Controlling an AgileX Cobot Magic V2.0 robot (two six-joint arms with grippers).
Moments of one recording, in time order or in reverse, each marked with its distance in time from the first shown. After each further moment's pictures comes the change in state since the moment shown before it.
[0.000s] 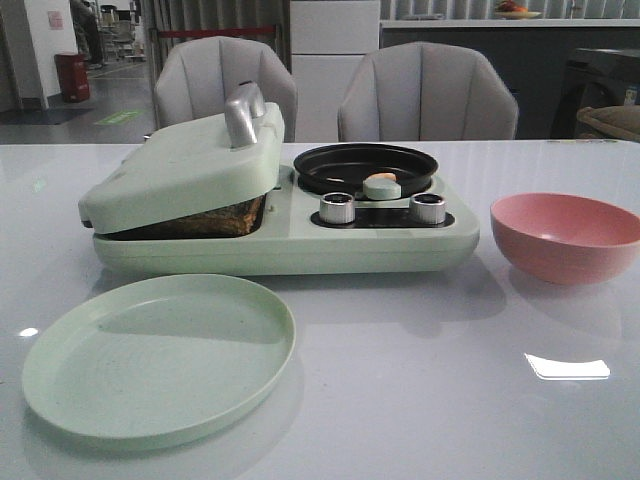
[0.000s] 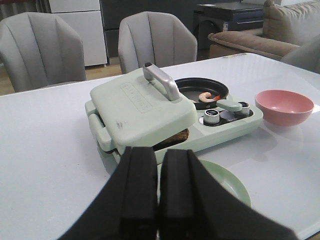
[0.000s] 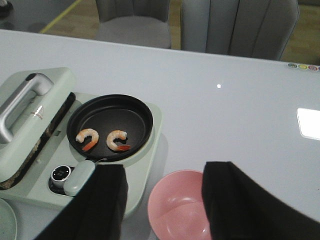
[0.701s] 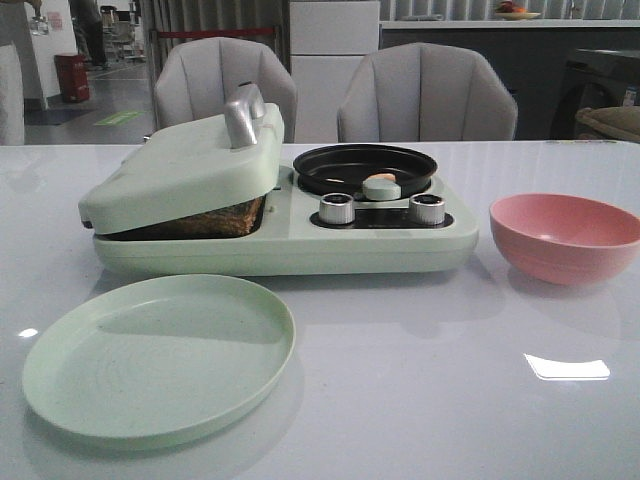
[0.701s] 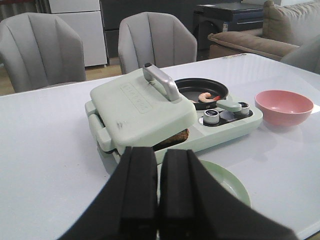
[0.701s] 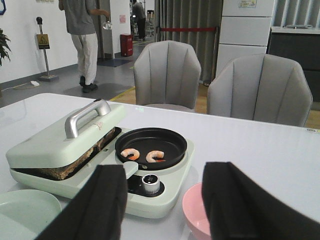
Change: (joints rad) left arm 0.000 0.000 0.000 0.000 0.000 0.000; right arm 0.185 -0.720 0.628 0.000 -0.286 -0.002
